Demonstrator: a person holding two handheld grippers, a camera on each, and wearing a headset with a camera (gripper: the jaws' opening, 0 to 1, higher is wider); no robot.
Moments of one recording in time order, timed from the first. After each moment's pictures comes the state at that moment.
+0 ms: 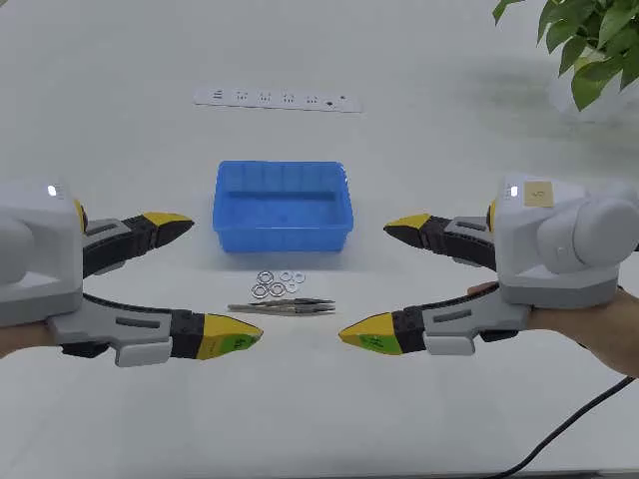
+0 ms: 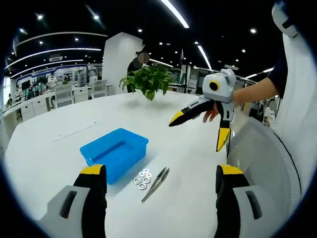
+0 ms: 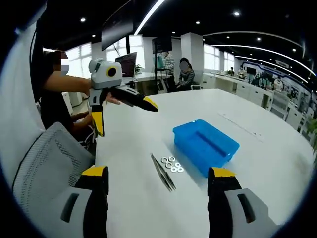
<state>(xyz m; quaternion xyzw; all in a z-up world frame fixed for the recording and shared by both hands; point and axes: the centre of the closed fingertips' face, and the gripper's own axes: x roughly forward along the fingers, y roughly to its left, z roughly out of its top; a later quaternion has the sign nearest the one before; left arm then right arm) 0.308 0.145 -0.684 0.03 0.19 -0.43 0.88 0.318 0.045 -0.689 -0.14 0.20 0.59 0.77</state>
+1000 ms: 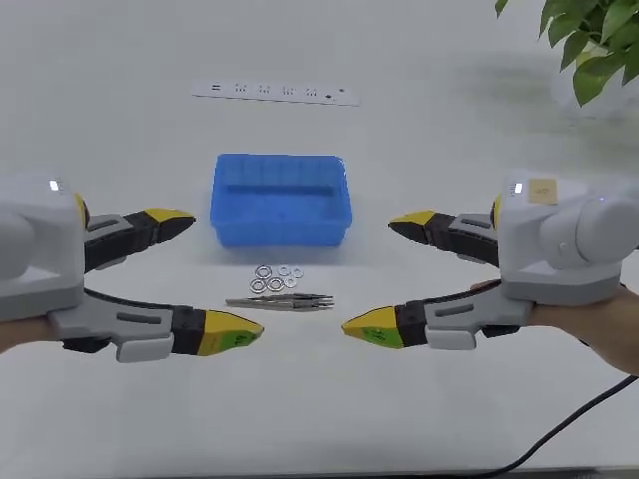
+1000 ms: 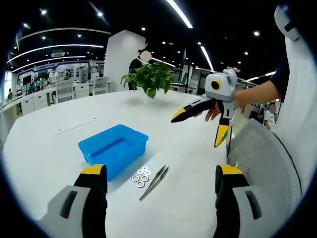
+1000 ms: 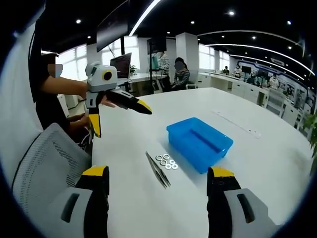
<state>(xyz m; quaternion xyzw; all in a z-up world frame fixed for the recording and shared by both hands) 0.308 0.143 -0.690 0.03 0.19 -0.43 0.88 0.324 0.041 -0.696 -0.14 0.21 0.59 0.77</state>
